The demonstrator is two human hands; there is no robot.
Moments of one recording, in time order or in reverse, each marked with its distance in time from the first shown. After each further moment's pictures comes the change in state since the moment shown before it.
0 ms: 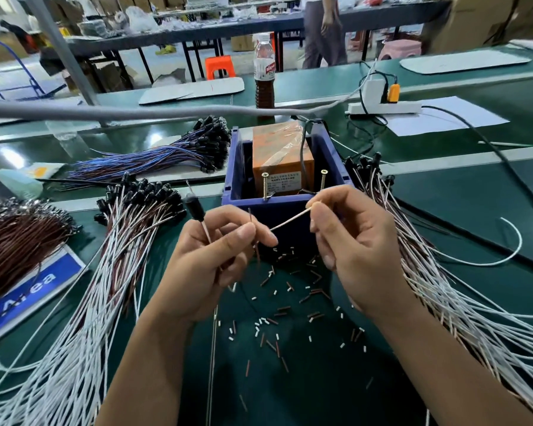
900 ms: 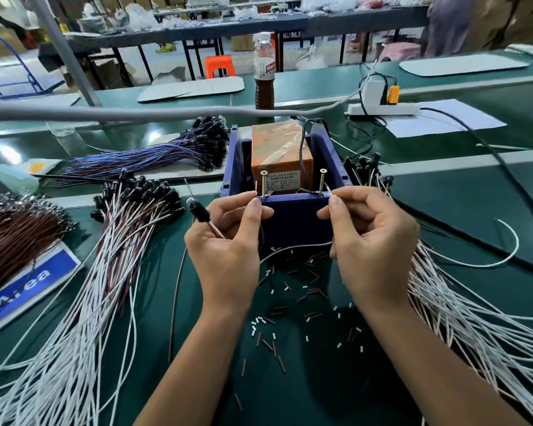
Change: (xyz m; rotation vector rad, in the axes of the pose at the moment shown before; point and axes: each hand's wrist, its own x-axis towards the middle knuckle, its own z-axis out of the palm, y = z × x) left_hand 0.022 -0.042 0.039 0.229 0.687 0.254; right_hand 0.005 0.017 -0.005 -0.464 0.401 -0.180
